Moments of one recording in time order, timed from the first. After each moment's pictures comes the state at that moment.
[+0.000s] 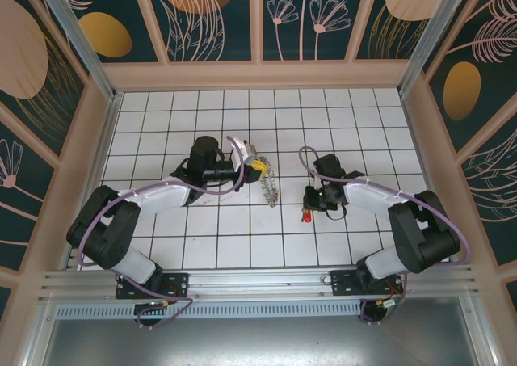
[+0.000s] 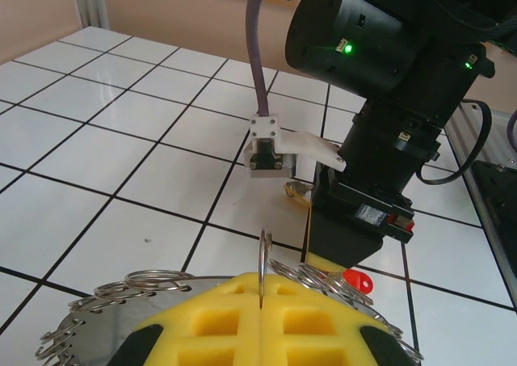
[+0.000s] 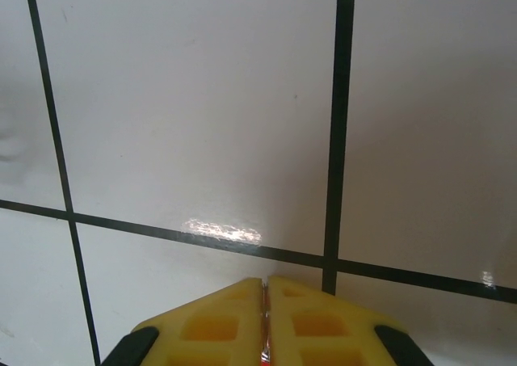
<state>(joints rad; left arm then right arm) -0.57 1.55 0.76 0.44 0.78 0.09 0.45 1.45 0.67 -0.45 -0.24 0.46</state>
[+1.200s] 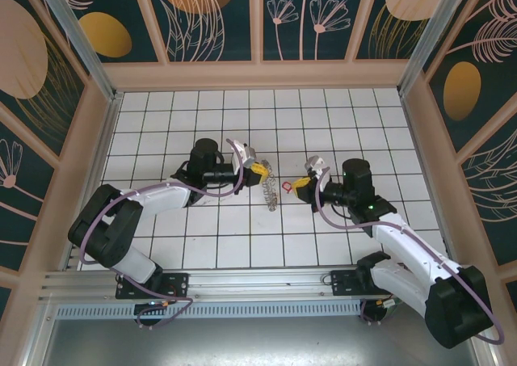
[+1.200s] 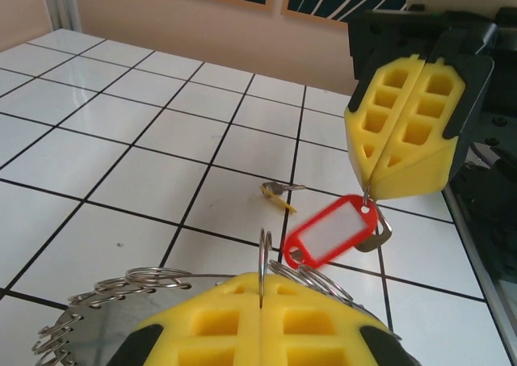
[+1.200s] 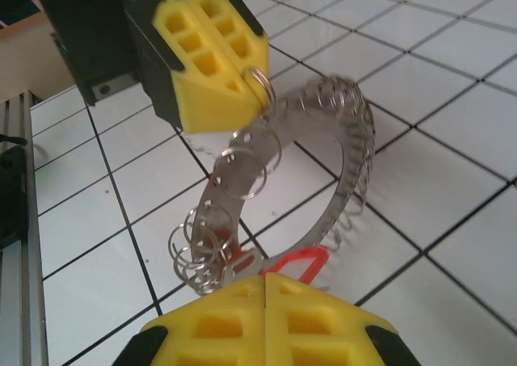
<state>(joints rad) -0.57 1.57 0.74 0.50 0.84 0.07 0.41 0.93 0.47 0.00 -0.70 -0.11</state>
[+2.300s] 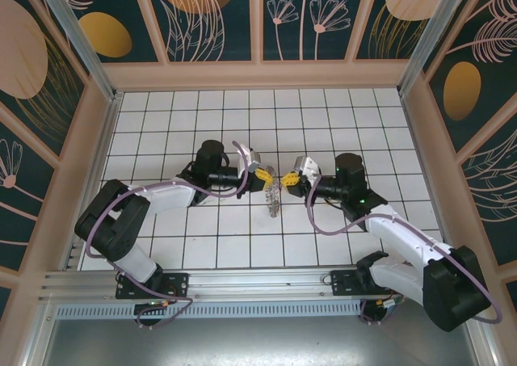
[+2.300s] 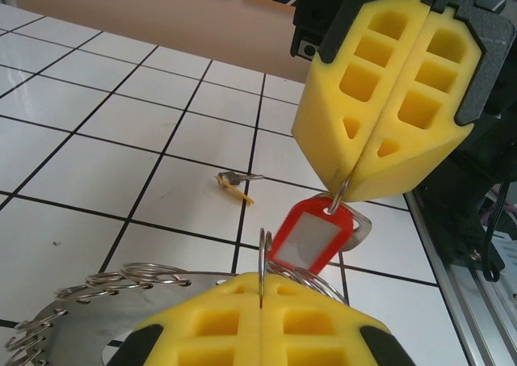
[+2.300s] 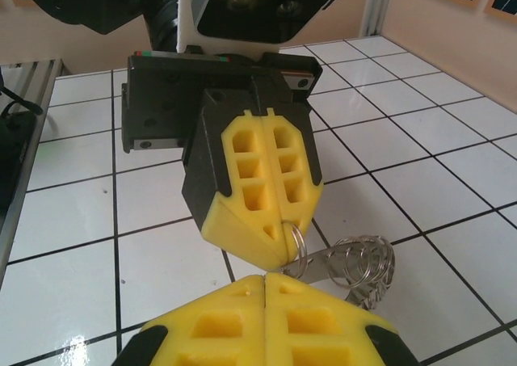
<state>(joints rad) -0.60 1.62 0.75 0.49 0.92 0.05 0.47 1.06 0.50 0.20 -0.77 -0.32</state>
